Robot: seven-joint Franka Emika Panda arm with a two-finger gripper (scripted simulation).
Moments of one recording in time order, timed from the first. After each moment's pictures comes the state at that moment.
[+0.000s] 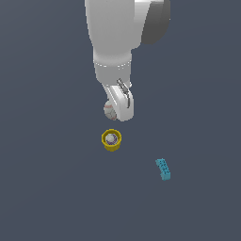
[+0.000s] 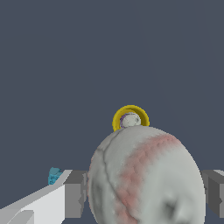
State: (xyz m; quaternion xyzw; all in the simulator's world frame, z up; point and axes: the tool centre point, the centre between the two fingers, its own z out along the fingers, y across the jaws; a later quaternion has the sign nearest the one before) arm 0.014 -0.019 0.316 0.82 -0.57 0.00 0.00
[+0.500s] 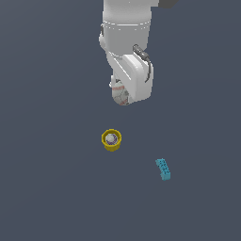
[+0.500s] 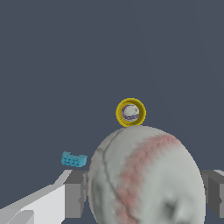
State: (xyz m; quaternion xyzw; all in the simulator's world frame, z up) arm 0.015 0.011 0.386 0.82 -0.57 0.00 0.00
